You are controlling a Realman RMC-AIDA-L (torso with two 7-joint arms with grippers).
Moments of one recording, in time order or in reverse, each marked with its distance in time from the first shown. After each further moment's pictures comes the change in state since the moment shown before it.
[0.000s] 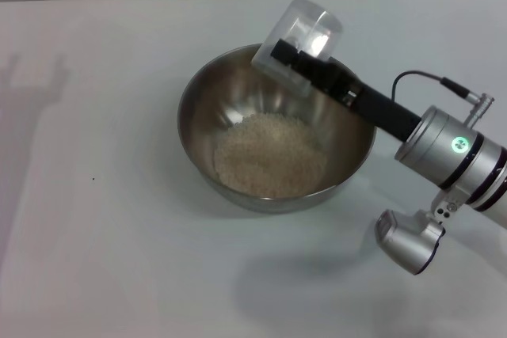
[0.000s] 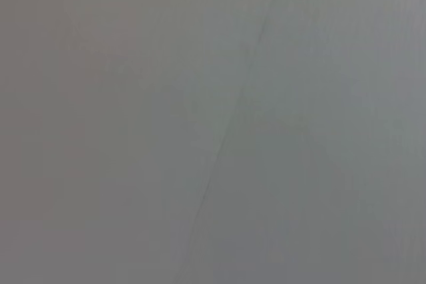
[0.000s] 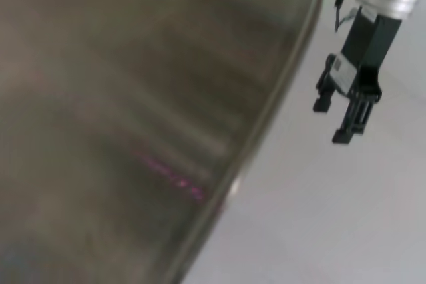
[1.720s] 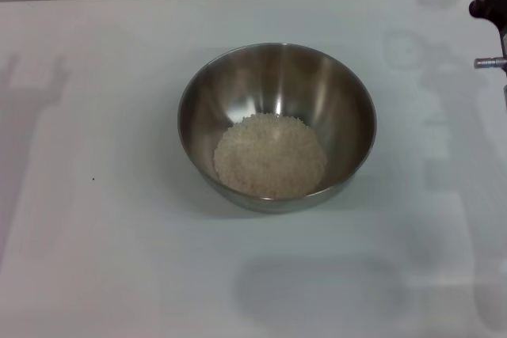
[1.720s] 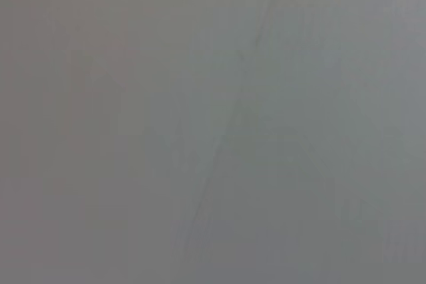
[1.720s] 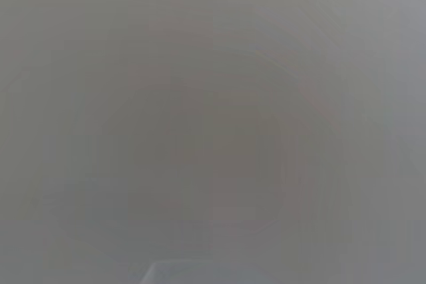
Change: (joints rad) left arm 0.005 0.003 0.000 0.000 0.006 0.021 -0.002; right arm -0.171 0.009 0.102 0.313 0.775 0.064 1.368
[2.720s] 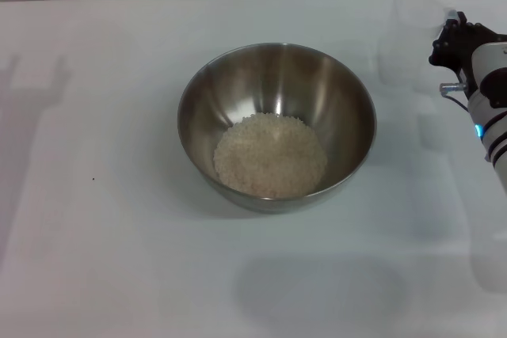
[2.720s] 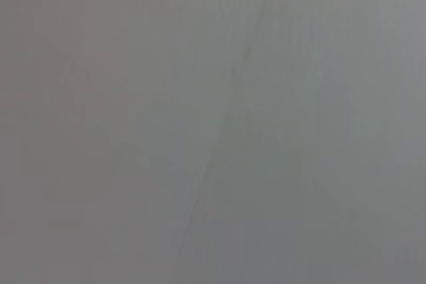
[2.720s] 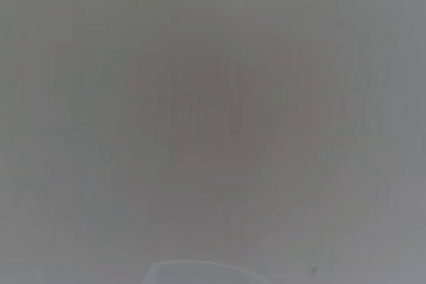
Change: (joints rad) left arm 0.001 0.000 0.002 0.000 0.000 0.030 0.007; right arm 0.108 -0.006 0.055 -0.092 0.117 0.485 0.096
